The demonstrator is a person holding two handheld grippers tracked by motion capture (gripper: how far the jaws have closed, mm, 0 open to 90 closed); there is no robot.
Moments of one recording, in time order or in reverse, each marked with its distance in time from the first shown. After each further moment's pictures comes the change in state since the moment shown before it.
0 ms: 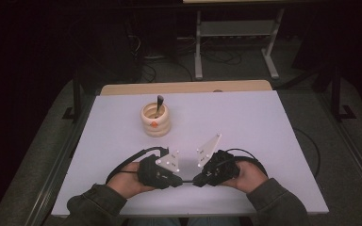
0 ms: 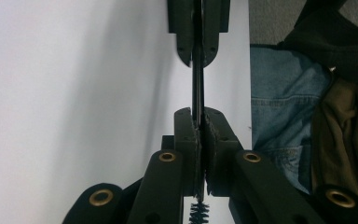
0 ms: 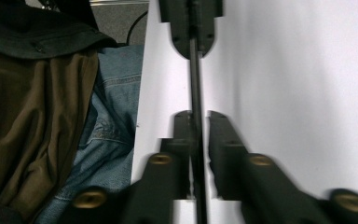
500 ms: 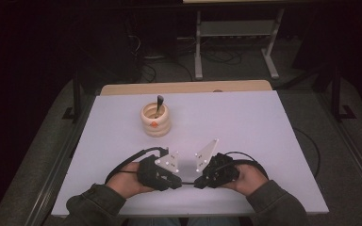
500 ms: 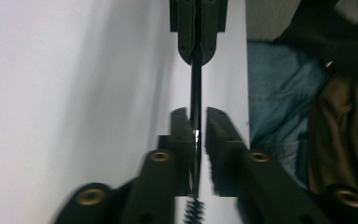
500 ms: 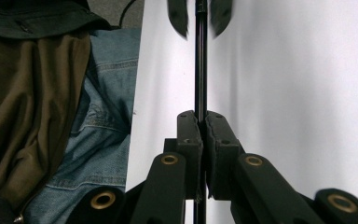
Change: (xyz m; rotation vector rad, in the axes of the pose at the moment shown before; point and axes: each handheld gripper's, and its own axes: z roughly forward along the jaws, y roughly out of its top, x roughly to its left) left arm 0.003 -0.006 -0.003 -0.040 -0.013 -0.023; right arm 0.008 -0.001 0.005 0.053 -0.029 -0.028
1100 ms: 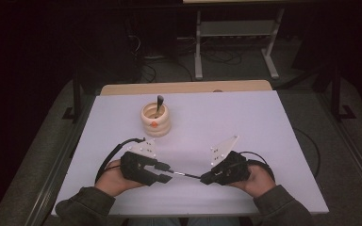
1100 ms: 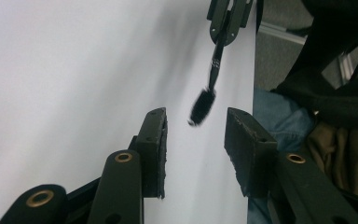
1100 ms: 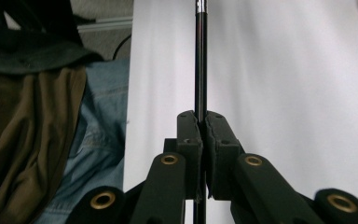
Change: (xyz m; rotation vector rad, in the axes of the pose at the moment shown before) left arm 0.016 -0.033 -0.027 -0.195 0.003 -0.184; right arm -0.002 -0.027 -0.019 -0.155 -0.044 0.085
